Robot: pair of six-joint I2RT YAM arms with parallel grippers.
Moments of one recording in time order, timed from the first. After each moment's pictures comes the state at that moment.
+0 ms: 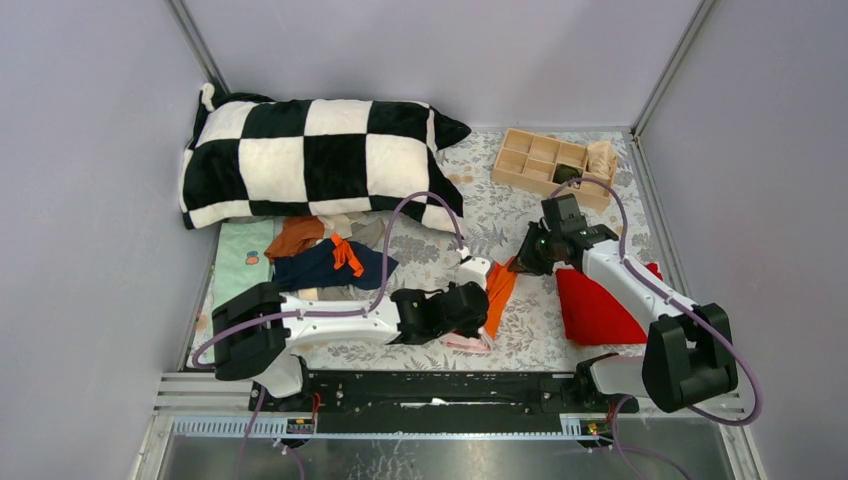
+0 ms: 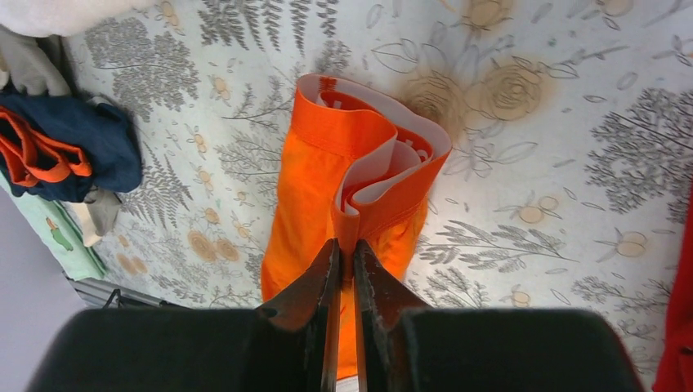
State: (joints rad) left arm -1.27 1.58 0.98 -0.19 -0.28 -0.76; right arm 0.29 1.30 0.83 -0.58 -0.23 0.67
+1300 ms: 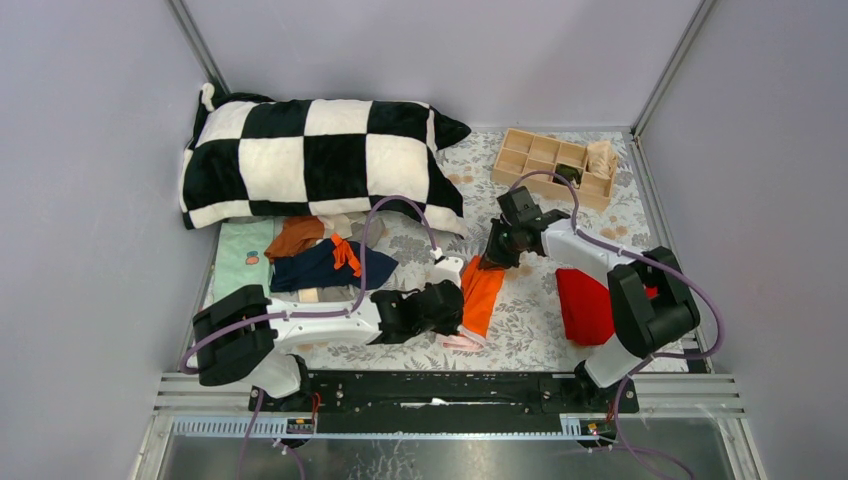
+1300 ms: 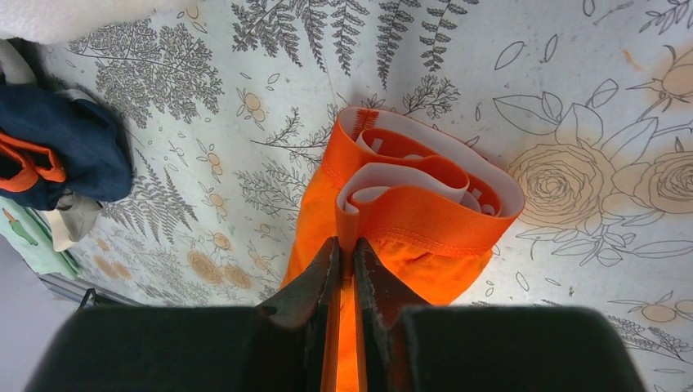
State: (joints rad) left arm -1.19 1.49 0.80 -0.12 -0.26 -0.79; right arm 0.46 1.60 0.98 -0.48 -0.20 0.72
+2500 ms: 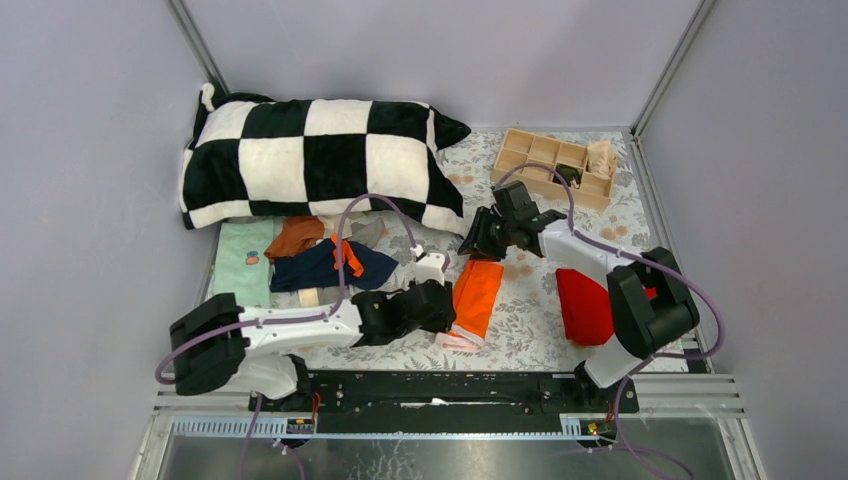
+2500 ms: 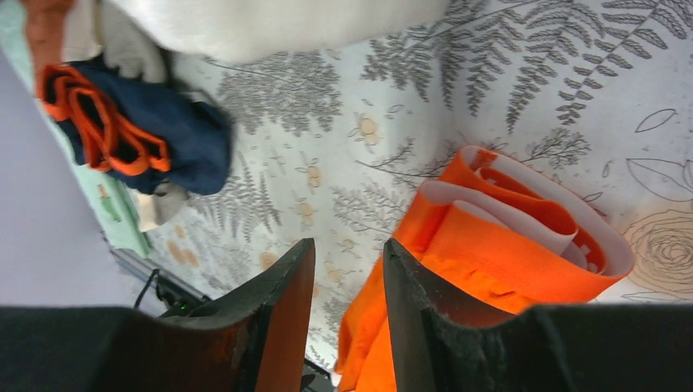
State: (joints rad) left arm -1.18 1.39 0.74 -0.14 -0.30 -0.83; right arm 0.49 1.63 1.00 -0.33 -0.28 0.76
